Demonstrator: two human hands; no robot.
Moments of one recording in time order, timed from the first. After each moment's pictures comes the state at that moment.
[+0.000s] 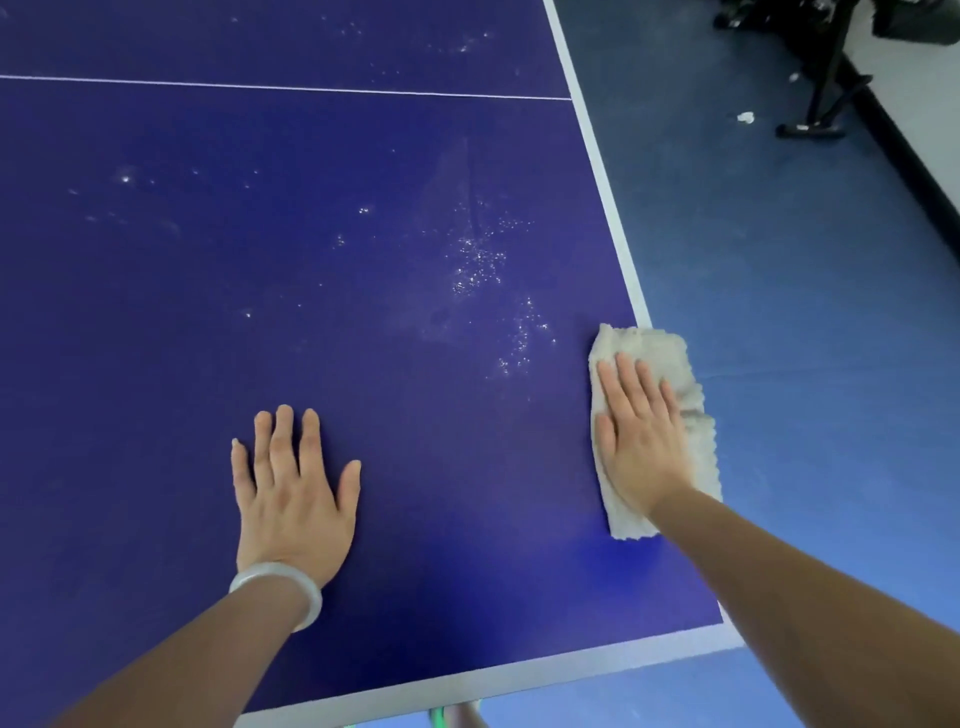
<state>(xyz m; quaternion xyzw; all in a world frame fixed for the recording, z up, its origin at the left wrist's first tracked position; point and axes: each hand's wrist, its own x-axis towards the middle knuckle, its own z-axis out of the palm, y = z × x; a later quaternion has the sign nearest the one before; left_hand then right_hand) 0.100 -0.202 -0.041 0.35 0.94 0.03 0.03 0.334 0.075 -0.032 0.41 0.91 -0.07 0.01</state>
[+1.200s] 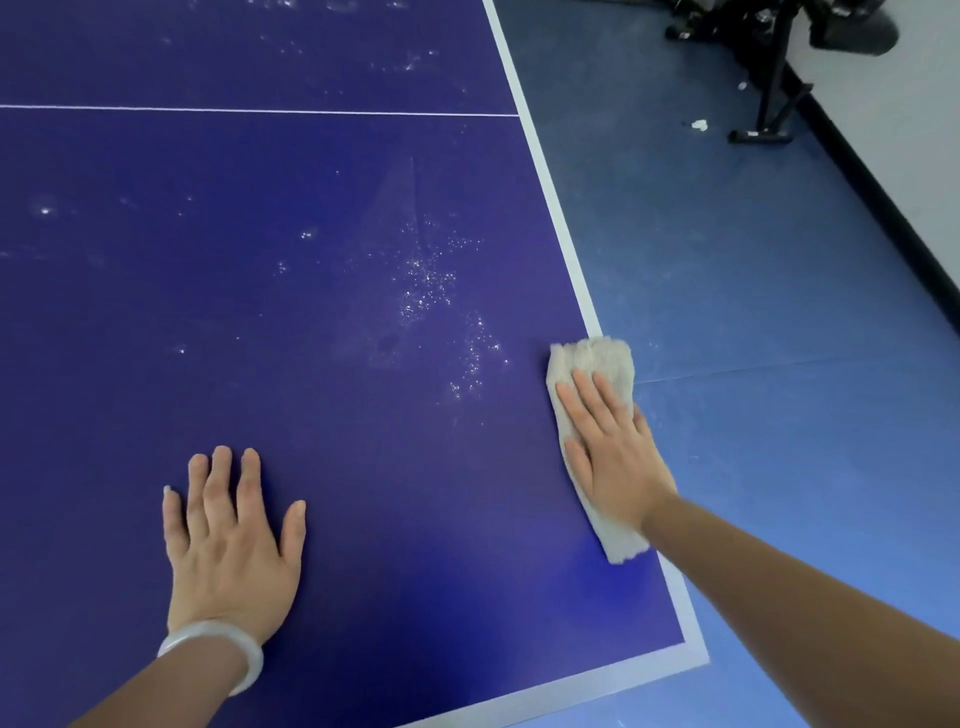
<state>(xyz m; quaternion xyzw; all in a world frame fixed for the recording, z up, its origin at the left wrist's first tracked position) 0.102 -0.202 -0.039 0.34 0.94 0.03 0.03 0.352 0.099 -0.019 0.34 0.93 -0.06 0.09</state>
